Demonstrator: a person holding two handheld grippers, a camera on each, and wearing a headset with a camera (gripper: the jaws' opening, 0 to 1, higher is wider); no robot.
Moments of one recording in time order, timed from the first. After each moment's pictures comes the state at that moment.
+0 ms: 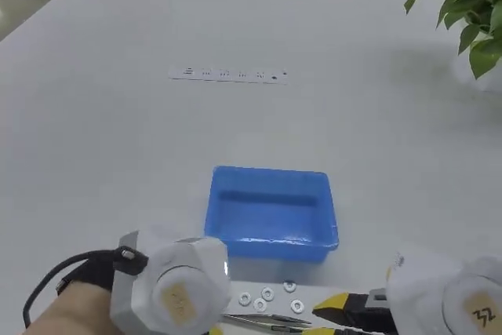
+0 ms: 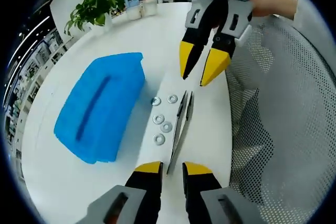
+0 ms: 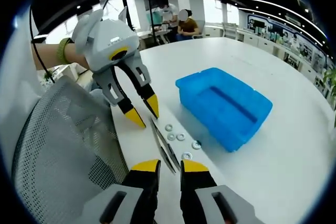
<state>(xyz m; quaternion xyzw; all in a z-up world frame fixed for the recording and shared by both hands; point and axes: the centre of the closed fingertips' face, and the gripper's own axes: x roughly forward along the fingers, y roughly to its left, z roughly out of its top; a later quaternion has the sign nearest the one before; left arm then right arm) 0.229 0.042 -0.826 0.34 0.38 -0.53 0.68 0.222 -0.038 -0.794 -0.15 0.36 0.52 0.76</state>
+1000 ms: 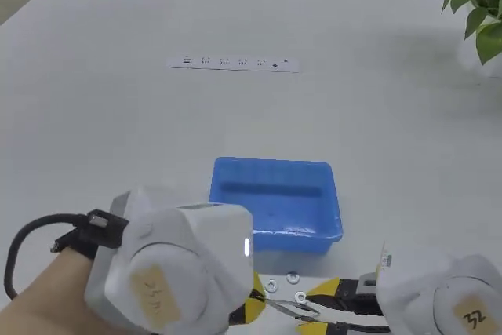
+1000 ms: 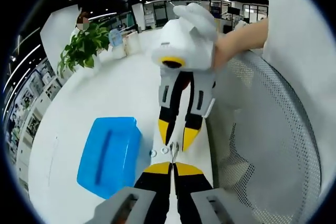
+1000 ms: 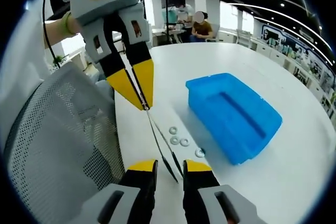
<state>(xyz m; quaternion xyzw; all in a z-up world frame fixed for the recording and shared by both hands) 0.215 -0.004 -0.739 0.33 0.27 -0.60 0.68 0.223 -0.026 -0.802 -0.19 0.33 0.55 0.74</state>
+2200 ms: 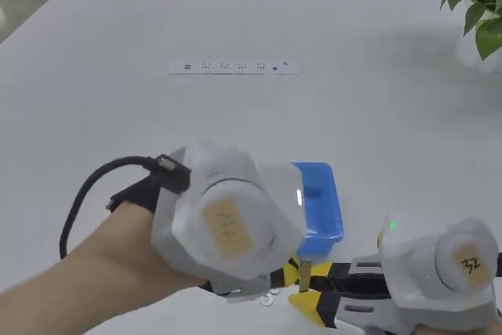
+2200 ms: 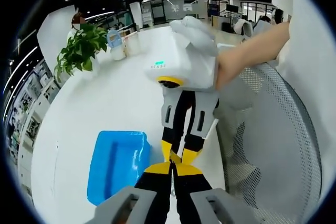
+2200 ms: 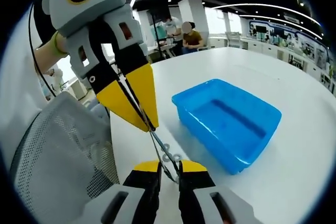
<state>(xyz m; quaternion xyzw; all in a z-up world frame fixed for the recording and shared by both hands) 0.245 -0.027 -0.740 0.35 0.29 -0.60 0.66 0.247 -0.014 -0.789 -0.09 0.31 0.56 0.77</state>
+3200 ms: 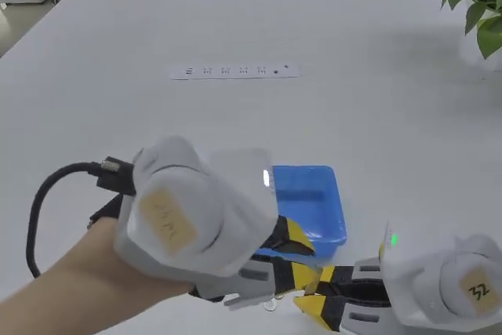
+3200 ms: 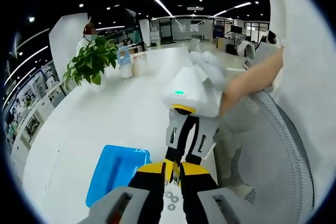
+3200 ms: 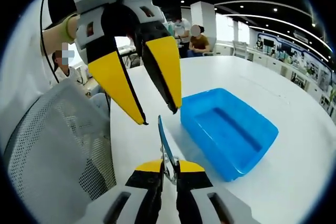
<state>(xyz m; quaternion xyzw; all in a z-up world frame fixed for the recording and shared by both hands) 0.243 -0.042 -0.706 0.26 0.24 -0.62 0.70 0.246 -0.015 -0.789 -0.15 0.28 0.56 0.76</state>
